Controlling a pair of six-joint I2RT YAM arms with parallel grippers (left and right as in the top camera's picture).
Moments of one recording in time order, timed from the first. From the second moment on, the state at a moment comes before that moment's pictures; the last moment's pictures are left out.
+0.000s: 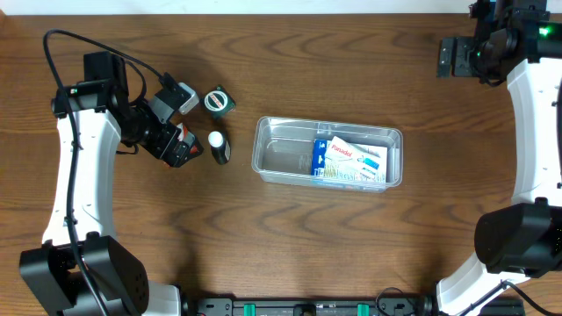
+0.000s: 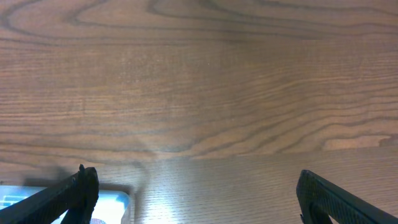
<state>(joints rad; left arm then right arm) 0.17 1.63 1.43 -1.20 0.44 0.82 -0.10 1.86 1.95 -1.14 0.03 -0.01</state>
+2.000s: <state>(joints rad) 0.19 2.07 1.43 -0.88 0.15 0.85 -0.10 1.86 1.95 -1.14 0.03 -0.01</state>
